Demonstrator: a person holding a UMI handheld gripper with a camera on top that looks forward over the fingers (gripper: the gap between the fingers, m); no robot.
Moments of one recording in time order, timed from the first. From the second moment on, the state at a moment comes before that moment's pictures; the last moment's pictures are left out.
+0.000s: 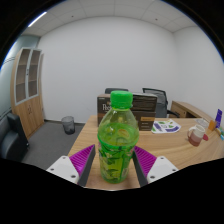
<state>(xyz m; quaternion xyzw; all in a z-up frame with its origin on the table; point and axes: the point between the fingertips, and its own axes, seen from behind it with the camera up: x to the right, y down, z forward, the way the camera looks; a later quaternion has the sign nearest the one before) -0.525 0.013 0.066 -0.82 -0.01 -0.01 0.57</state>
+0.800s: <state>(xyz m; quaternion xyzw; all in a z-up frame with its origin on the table) -0.497 0.038 0.080 -0.81 0.09 0.13 0.56</state>
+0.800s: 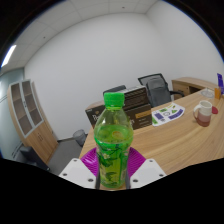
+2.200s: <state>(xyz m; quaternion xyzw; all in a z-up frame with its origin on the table) -0.173 0.093 0.193 -0.78 0.29 0.27 0.48</state>
